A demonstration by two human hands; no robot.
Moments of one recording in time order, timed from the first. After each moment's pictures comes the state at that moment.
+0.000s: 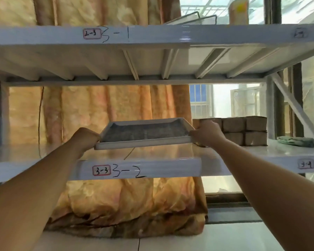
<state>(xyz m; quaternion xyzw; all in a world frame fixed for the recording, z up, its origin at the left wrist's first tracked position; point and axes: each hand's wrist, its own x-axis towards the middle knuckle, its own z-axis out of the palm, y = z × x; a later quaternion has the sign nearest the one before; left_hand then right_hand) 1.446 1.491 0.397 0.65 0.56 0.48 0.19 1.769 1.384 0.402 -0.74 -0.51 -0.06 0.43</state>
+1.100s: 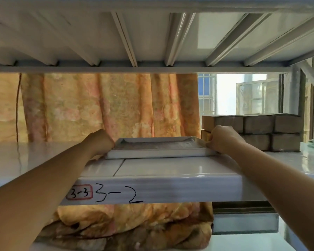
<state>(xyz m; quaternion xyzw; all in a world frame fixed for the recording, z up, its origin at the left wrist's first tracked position) 1.508 1.591 0.391 0.75 0.57 0.32 0.11 1.820 1.459 0.398 -0.81 -0.51 -0.12 0.25</state>
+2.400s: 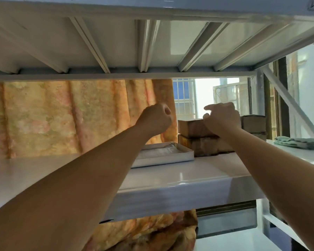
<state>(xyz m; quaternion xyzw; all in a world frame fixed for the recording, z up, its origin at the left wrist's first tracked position) 1.684 1.489 0.455 0.85 0.32 0.40 0.08 1.873 1.440 0.433 -0.77 -0.42 -0.29 0.39</state>
